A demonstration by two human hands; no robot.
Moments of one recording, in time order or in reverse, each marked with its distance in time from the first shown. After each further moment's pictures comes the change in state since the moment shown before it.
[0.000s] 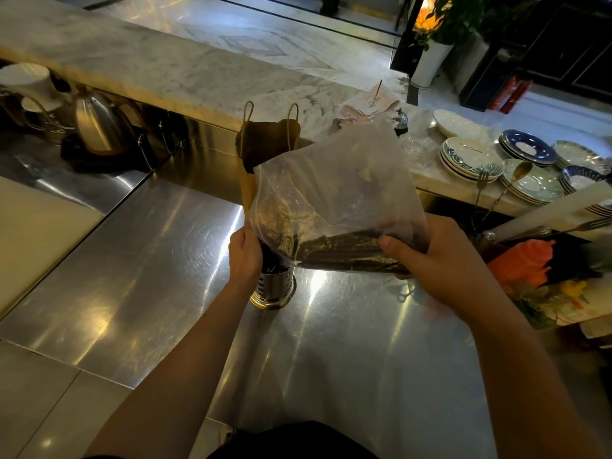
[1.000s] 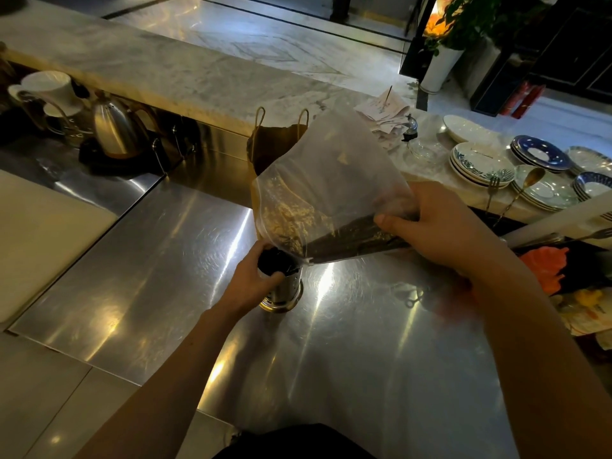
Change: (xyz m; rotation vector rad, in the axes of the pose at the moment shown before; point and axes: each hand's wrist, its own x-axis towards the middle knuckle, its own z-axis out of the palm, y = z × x) left_hand -0.015 -0.027 -0.044 0.365 -0.414 0.322; right_hand 0.036 -0.036 -0.012 -0.193 -0.118 -0.120
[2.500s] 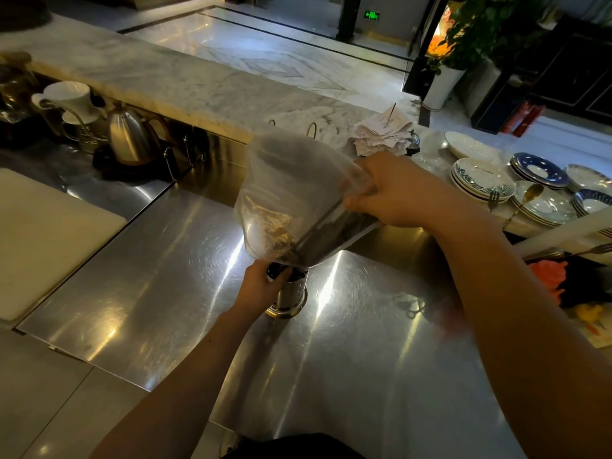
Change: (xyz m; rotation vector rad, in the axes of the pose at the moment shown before) left_hand 0.006 -0.008 0.015 0.117 0.188 -0.009; right_hand 0.040 -0.058 -0.004 -0.219 -0.196 -0.112
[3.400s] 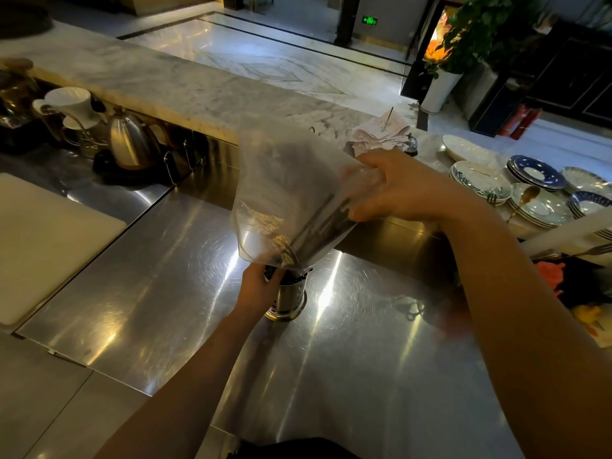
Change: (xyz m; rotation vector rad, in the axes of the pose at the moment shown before) left_hand 0.000 0.007 0.003 -0.087 0.090 -0.059; right_hand -0.004 0.008 -0.009 0.303 0.000 0.071
